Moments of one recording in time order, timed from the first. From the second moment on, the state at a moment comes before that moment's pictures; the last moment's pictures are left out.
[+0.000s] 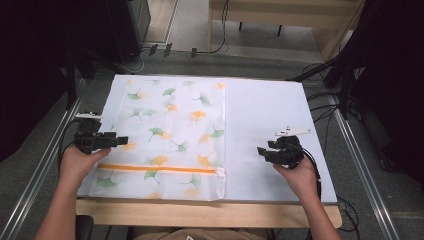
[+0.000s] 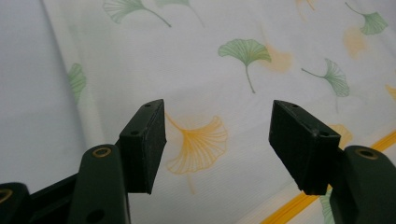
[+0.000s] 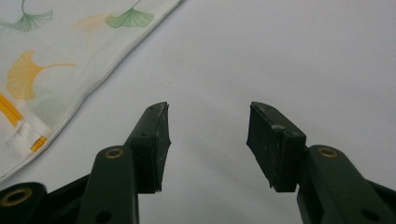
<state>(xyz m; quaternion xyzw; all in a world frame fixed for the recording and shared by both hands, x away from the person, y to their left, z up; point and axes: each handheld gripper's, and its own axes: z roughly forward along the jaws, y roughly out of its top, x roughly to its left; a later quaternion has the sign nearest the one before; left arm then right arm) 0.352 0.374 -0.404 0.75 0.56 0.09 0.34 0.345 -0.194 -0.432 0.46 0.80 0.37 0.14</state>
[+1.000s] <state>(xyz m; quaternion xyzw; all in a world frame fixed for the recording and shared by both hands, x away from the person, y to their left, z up) 0.332 0.411 -0.421 0.73 0.60 0.10 0.32 0.384 -0.105 -0.443 0.41 0.83 0.36 0.10</state>
